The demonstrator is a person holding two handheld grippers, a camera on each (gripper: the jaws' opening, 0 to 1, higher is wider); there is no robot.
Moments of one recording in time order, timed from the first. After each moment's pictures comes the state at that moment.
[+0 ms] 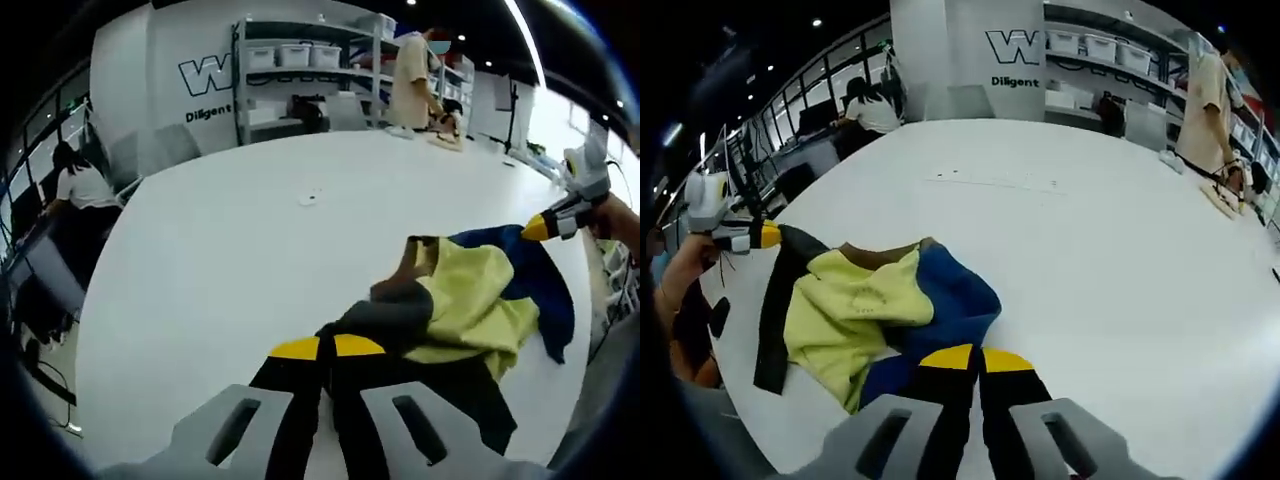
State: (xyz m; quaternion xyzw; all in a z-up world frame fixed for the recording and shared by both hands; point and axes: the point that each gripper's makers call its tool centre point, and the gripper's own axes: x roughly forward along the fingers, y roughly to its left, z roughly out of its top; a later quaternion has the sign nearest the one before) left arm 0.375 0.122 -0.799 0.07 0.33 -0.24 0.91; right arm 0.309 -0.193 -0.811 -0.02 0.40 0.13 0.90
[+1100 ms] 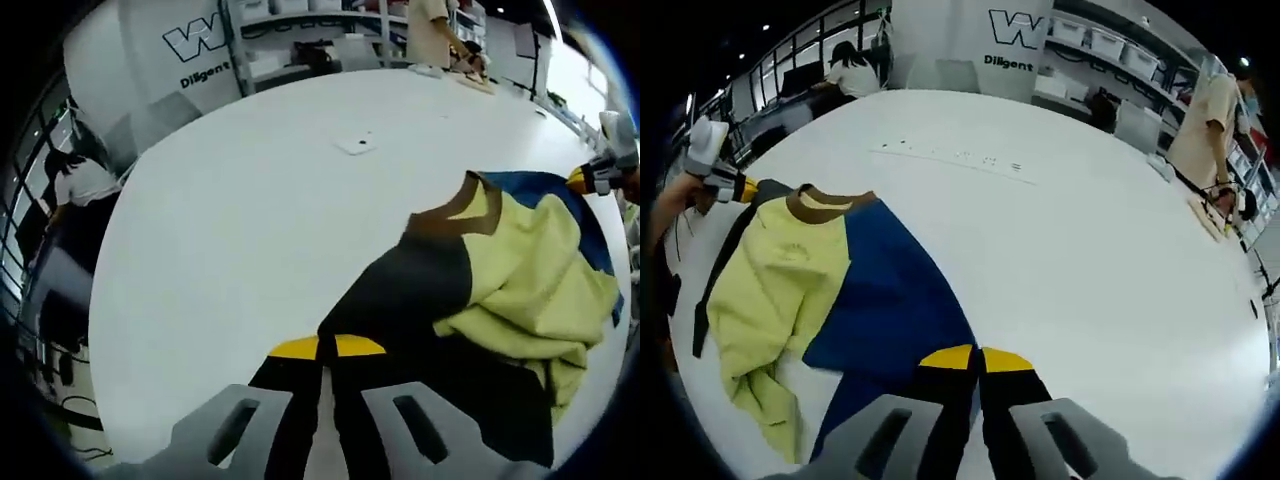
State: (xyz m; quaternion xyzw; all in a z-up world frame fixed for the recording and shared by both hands) left arm 0.448 0.143 -0.856 0.17 0.42 -0.20 0.87; right arm 0.366 -0.252 -0.848 -0.11 0.43 0.09 0.89
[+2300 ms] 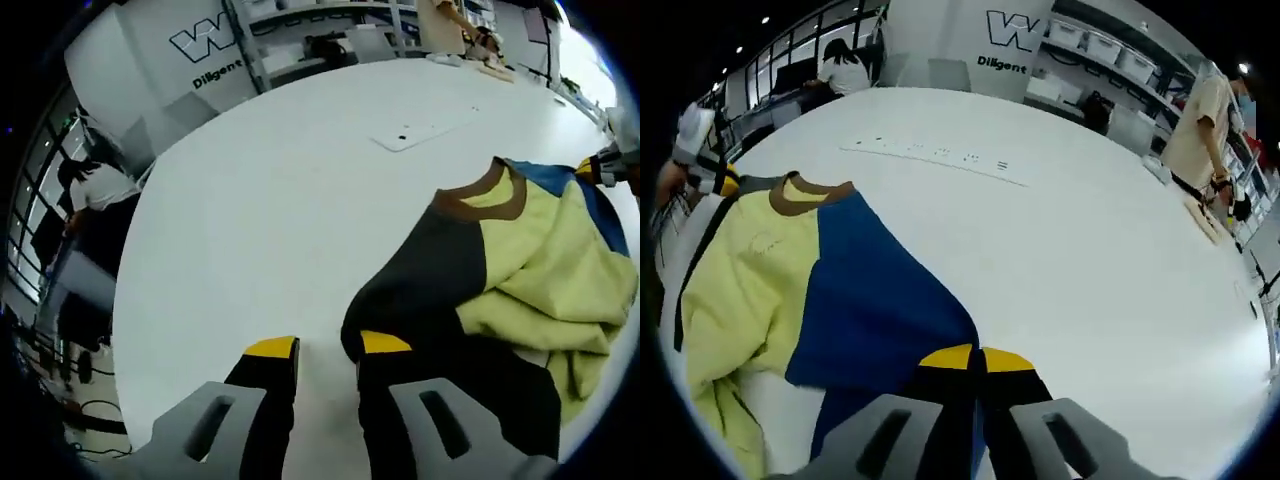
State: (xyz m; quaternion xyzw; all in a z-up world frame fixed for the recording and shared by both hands) left arm 0.472 0.171 -0.849 0.16 0.42 -0.16 0.88; right arm 0.402 -0.262 -0.864 -0.05 0.41 0.06 0.91
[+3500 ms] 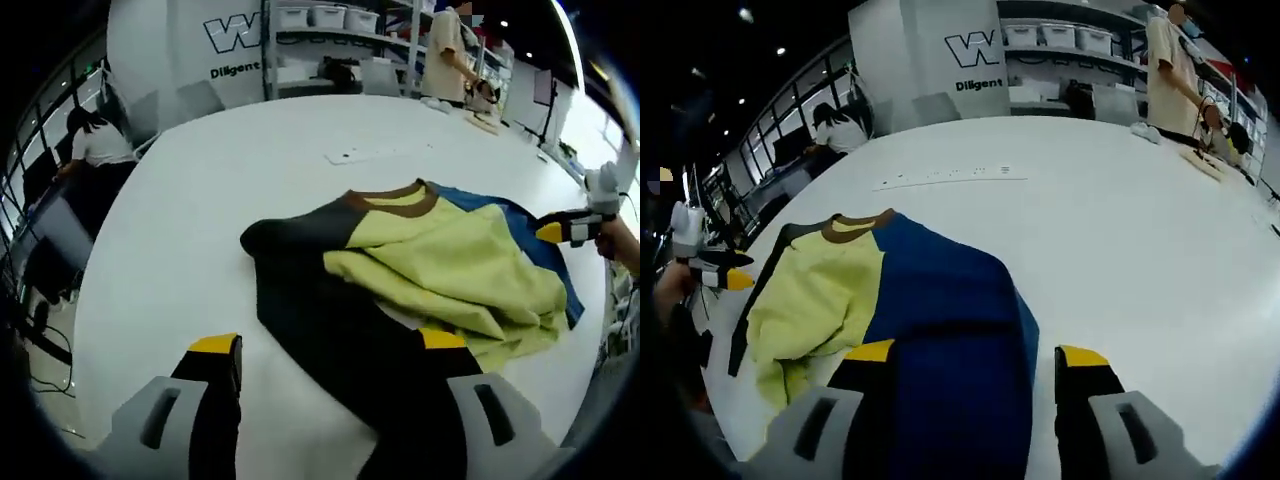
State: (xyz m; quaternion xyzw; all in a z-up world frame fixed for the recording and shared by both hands) left arm 0.366 0.130 -0.830 0.06 0.40 -0.18 0.90; right arm 0.331 -0.239 -0.850 0.04 0.38 0.10 0.92
